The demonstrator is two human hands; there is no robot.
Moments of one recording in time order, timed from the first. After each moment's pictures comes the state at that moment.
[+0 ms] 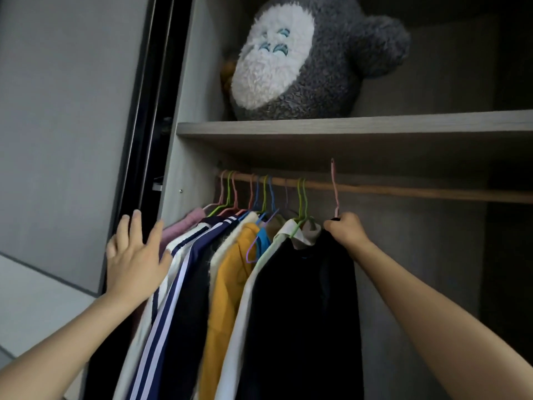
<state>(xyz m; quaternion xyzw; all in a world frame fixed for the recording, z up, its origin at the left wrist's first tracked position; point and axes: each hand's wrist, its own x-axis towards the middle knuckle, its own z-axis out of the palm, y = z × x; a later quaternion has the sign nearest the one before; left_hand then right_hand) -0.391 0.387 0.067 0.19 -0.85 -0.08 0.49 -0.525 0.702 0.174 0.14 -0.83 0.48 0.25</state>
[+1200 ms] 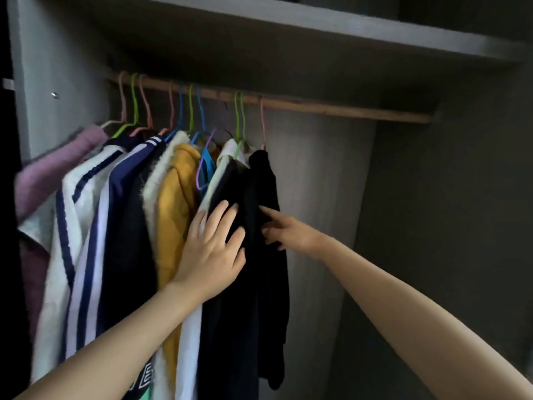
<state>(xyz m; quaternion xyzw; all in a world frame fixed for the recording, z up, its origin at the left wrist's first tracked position) -0.460 0.504 -0.014 -0.28 -0.76 -0.03 0.58 -0.472 0.687 0.043 0.13 -0.92 0.37 0.04</state>
